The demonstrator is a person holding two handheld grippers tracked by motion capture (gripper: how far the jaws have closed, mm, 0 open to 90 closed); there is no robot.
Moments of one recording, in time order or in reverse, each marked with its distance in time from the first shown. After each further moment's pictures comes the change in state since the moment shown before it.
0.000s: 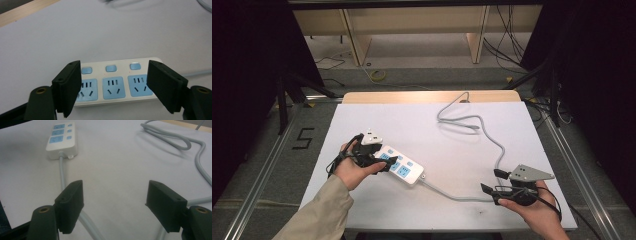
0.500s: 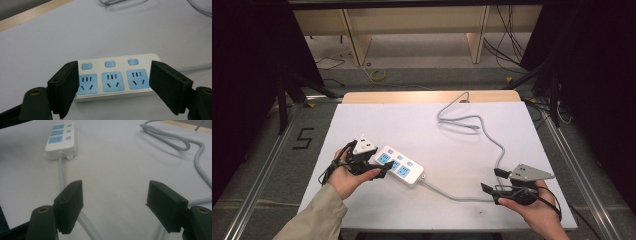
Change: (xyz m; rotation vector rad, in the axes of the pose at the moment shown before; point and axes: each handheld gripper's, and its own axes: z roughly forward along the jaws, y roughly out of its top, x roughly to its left) left arm -0.003 -0.020 -0.010 -0.064 -0.004 0.013; right arm -0.002 0.000 0.000 -0.006 -0.003 -0.003
